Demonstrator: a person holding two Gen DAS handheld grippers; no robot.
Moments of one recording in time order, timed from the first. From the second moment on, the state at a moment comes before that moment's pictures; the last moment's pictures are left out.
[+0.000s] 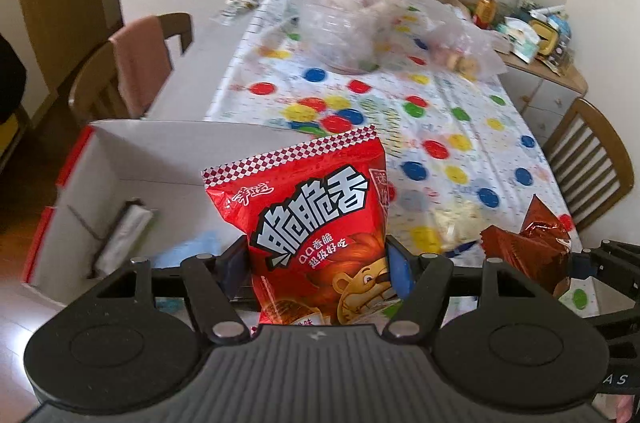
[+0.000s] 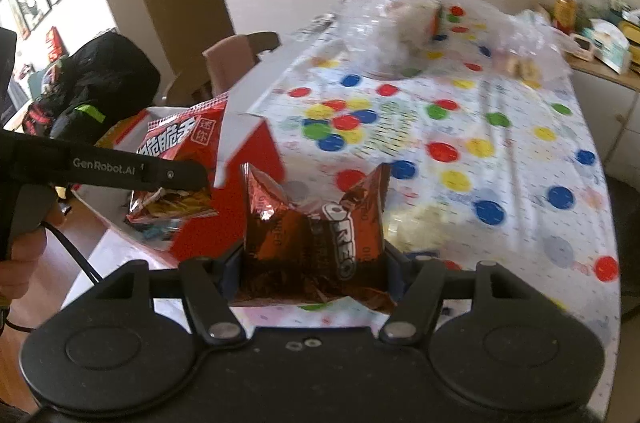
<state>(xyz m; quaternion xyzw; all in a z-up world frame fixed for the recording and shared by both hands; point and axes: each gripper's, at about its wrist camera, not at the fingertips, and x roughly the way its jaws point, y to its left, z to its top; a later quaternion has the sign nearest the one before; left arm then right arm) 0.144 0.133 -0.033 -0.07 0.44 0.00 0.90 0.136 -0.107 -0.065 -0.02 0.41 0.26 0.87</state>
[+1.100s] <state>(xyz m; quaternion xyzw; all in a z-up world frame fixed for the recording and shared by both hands) 0.180 0.301 -0.097 -0.02 0.52 0.06 0.85 0.183 0.121 -0.122 -0.13 0.43 0.30 0.84</state>
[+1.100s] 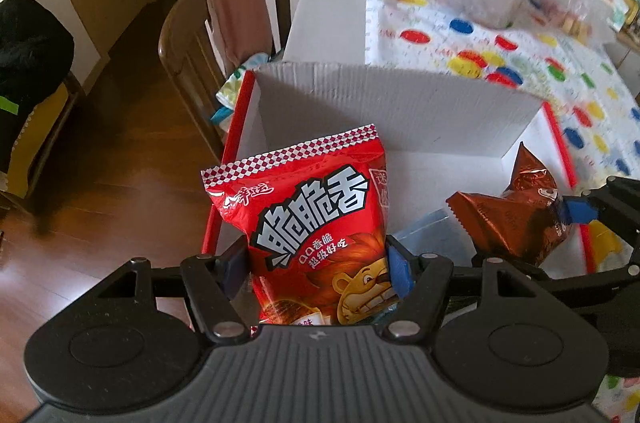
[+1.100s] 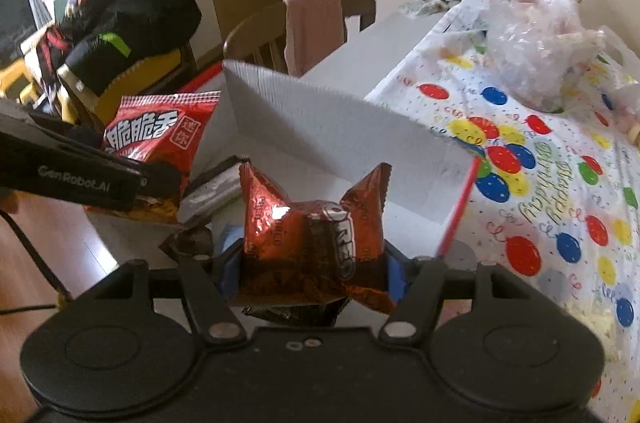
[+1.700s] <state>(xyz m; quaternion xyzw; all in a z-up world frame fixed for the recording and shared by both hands) 0.192 0.290 -0.129 0.00 0.55 0.04 0.83 0.183 0.138 -0.150 -0.16 0.47 0.29 0.82</state>
